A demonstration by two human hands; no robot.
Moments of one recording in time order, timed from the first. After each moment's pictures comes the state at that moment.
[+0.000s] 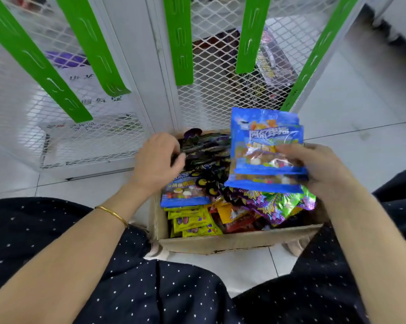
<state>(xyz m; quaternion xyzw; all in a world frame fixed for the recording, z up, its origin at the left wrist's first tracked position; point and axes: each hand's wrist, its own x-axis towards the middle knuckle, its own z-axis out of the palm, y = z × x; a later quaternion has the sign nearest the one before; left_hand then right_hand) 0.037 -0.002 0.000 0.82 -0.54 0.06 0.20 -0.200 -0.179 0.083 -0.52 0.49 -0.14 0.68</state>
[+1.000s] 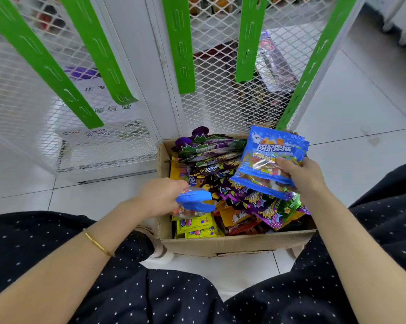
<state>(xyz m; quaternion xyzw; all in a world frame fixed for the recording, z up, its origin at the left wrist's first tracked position) -0.011 0.022 0.030 0.81 -0.55 -0.19 -0.11 -0.209 -0.198 0.017 -0.56 0.52 -0.21 0.61</state>
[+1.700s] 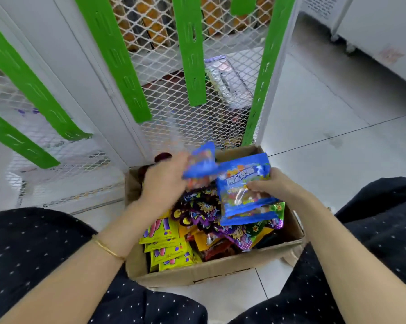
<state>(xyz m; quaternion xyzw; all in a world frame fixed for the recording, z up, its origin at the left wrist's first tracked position) -0.036 -0.084 0.056 0.85 -0.49 -0.07 0.19 -0.227 -0.249 0.018 -0.67 0.46 -0.04 0.58</state>
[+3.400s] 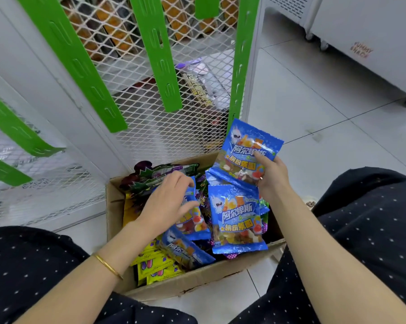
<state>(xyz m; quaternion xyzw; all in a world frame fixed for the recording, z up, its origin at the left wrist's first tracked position) -0.053 -0.090 0.015 0.75 -0.64 -0.06 0.15 -0.221 -0.267 0.011 -0.32 0.50 -0.38 0.71</state>
